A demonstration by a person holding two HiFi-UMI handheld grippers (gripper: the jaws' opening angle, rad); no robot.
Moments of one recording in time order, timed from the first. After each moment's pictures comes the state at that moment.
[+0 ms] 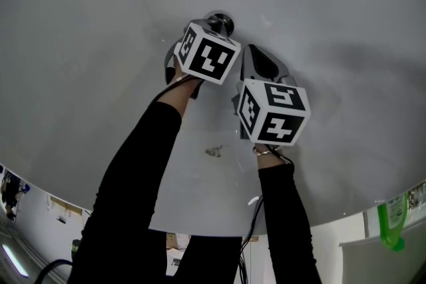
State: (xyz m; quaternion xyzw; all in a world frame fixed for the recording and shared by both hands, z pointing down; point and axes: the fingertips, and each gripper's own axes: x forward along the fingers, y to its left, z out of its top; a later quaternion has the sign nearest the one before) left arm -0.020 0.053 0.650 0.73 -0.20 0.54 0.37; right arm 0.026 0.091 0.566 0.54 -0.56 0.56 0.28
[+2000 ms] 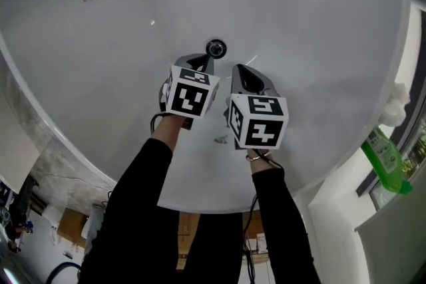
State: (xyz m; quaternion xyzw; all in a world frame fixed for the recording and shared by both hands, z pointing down) left arm -0.035 0.033 0.505 0.78 -0.23 0.46 0.36; right arm 0.018 0.071 0.455 0.58 -0.57 0.52 0.27
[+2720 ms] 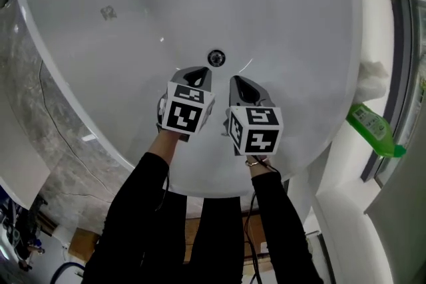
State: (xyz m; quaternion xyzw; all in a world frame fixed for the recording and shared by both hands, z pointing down) left arm -0.043 0.025 0.405 0.82 -0.21 0.44 0.32; right arm 0.005 0.073 0.381 0.61 -0.58 0.50 0.23
